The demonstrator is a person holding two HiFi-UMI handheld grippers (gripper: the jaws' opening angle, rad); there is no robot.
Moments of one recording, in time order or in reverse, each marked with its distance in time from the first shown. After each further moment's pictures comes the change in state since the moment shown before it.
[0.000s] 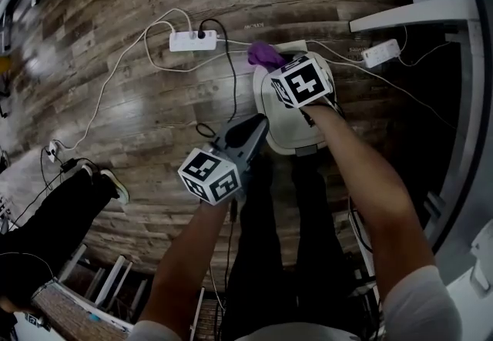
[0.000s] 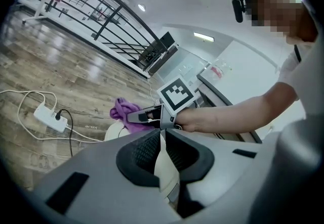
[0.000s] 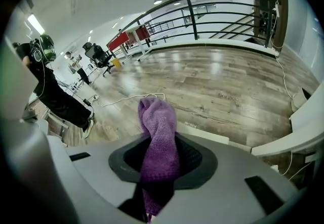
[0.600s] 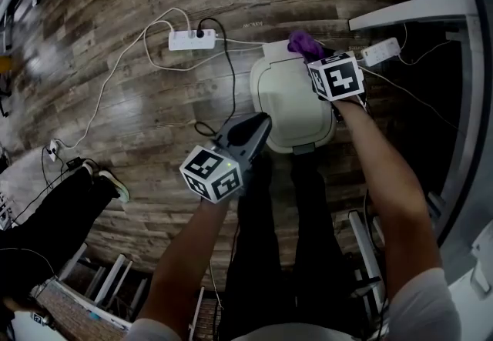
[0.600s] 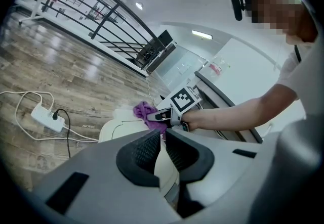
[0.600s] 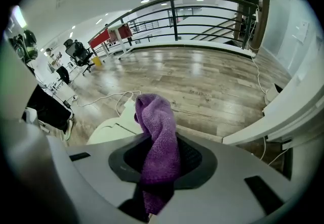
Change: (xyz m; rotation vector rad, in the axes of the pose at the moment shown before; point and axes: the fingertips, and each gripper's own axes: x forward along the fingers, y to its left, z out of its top) left arm 0.010 -0.010 -0.006 0.017 0.018 -0.013; right arm -0.045 -0.094 -0.039 0.066 0.010 -0.206
